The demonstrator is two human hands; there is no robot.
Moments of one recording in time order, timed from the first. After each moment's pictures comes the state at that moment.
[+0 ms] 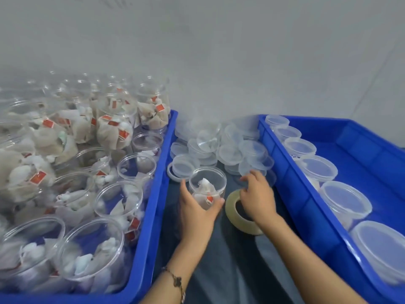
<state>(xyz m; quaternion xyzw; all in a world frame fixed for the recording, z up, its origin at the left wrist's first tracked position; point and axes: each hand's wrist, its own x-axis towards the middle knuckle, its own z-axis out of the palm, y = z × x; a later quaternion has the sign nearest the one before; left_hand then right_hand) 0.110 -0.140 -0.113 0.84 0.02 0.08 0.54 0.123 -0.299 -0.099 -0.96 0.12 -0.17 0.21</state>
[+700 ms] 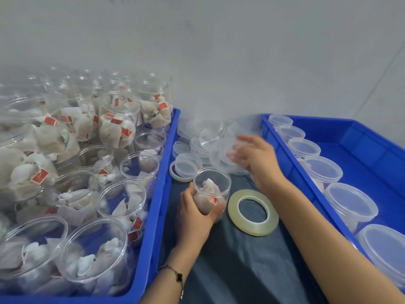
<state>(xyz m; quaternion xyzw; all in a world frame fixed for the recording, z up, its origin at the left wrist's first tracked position) 0.123 -0.128 -0.140 0.85 -0.03 0.09 0.52 0.145 -0.271 -0.011 -0.70 0.08 -0.18 0.69</state>
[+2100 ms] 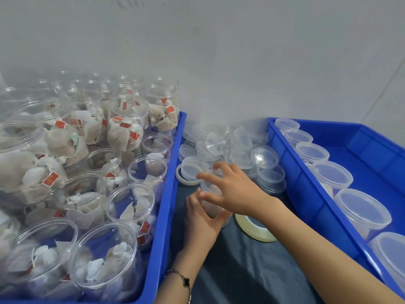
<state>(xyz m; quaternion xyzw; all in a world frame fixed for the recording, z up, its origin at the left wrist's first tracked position) 0.129 -0.126 -0.140 0.82 -0.06 0.07 0.57 0.138 -0.235 -0.045 -0.99 -0.14 -0.05 0.06</state>
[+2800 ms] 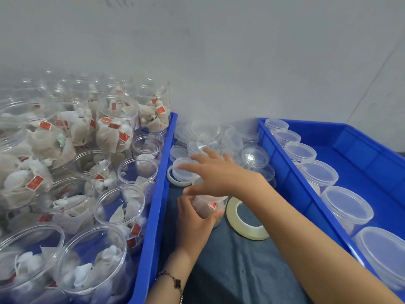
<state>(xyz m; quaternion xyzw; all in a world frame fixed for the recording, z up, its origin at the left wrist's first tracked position) 0.126 -0.126 -0.140 0.80 -0.05 0.07 0.59 0.149 -0.210 0.003 -0.99 -0.12 0.07 0.00</state>
